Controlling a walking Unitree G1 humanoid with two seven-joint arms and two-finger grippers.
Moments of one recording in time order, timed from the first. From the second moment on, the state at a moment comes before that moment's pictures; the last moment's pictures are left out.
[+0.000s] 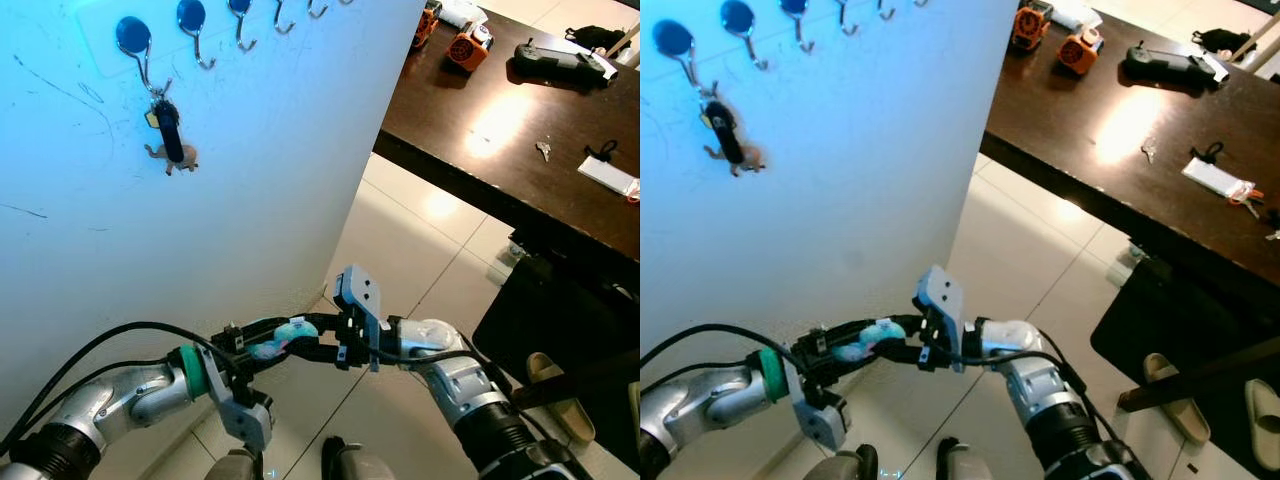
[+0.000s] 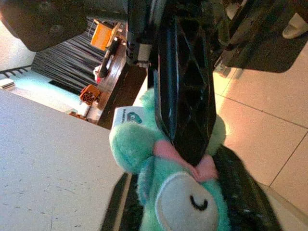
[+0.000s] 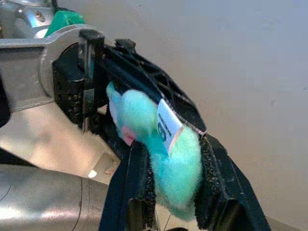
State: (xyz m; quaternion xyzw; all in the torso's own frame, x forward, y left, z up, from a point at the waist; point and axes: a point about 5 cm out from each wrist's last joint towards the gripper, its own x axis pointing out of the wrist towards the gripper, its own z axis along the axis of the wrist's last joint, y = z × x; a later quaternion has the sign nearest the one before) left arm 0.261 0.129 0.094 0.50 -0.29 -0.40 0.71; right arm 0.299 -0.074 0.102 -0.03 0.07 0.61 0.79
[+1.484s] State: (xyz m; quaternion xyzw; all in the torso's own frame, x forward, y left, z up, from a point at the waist) left arm 0.266 0.130 0.062 0.42 -0.15 -0.30 0.85; right arm 0.277 -0.108 0.223 -0.07 -0.23 0.41 0.88
